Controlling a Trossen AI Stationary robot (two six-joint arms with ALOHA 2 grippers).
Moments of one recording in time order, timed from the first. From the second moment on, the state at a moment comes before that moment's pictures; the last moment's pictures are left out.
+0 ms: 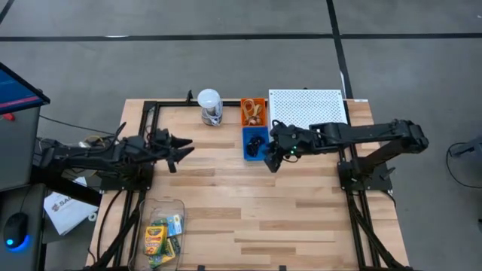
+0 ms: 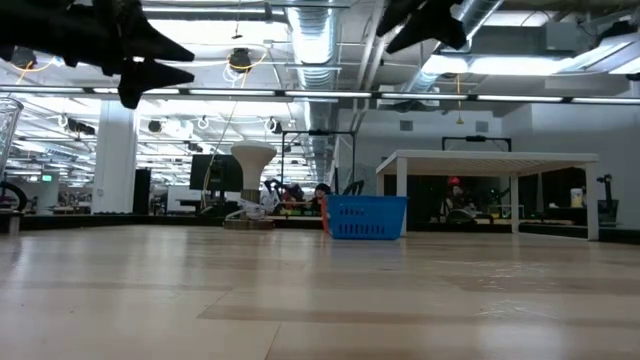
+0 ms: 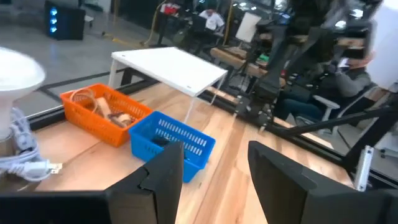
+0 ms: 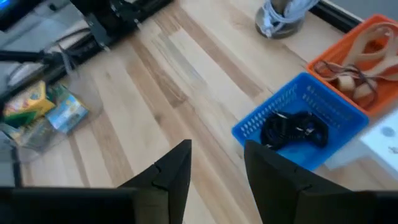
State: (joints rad) left arm 0.01 0.39 0.27 0.04 -0.31 -0.38; right arm 0.08 1.39 1.32 -0.71 0.29 0.64
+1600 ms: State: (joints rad) left arm -0.01 0.38 0.35 0.03 -0.33 -0.38; right arm -0.10 2.01 1.91 -1.21 0.05 0.13
